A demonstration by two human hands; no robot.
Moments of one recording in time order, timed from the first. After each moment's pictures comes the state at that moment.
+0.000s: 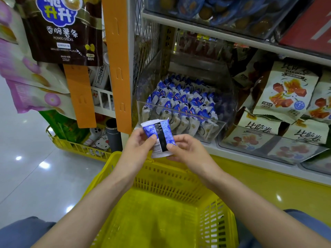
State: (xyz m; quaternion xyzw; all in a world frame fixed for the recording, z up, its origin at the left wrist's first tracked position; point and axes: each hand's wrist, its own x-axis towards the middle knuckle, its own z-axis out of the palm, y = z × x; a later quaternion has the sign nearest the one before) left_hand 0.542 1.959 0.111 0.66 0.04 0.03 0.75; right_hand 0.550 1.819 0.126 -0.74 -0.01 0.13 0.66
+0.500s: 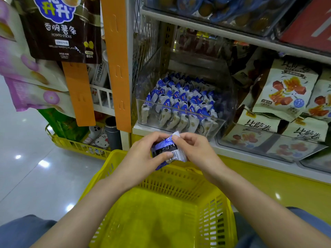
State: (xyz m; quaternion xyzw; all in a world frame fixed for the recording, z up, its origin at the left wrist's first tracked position) left_hand 0.536 1.963 0.105 0.84 -0.17 0.07 0.51; right_hand 0.553 1.812 0.133 -0.79 -0.02 0.10 0.61
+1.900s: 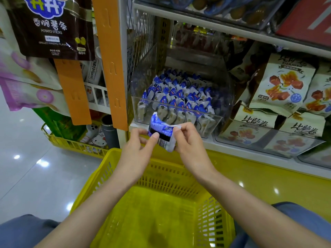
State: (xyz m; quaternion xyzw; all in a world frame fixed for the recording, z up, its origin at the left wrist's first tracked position) left_hand 0.535 1.953 0.105 0.79 0.07 0.04 0.60; right_hand 0.549 1.826 0.122 -0.79 -0.04 -0.02 0.61
